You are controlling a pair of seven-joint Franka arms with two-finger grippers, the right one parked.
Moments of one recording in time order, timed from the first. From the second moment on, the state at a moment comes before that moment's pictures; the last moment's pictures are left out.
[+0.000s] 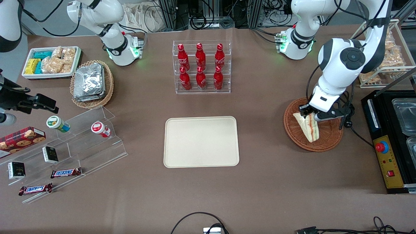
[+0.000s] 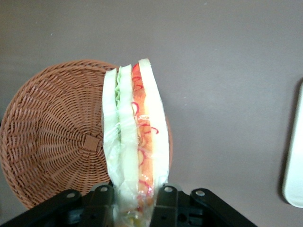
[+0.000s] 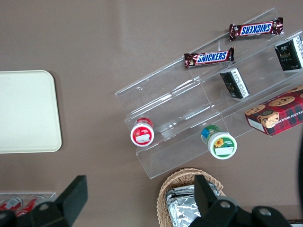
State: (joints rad) arm 0.01 -0.08 -0.23 -2.33 0.02 2.36 -0.39
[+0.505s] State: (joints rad) arm 0.01 -0.06 -0.33 -2.22 0.02 2.27 -0.30
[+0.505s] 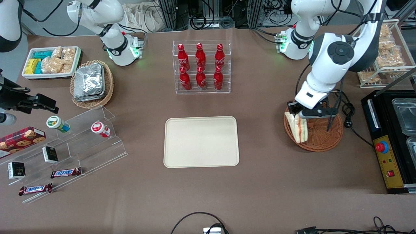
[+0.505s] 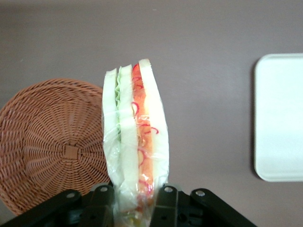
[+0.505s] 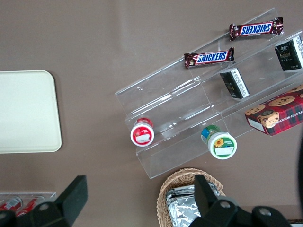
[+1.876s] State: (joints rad) arm -0.07 0.18 -0.54 -2.00 0.16 2.26 -0.52
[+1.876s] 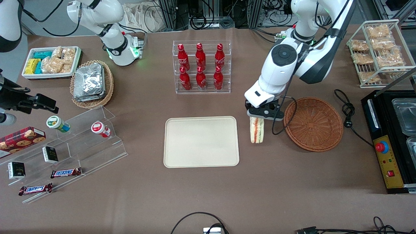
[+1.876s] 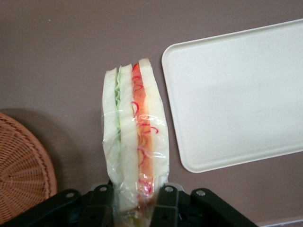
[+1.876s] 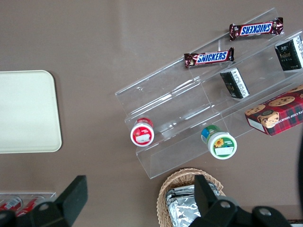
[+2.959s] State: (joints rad) arm -0.24 0.57 -0.54 -1.76 0.45 2.33 -0.84
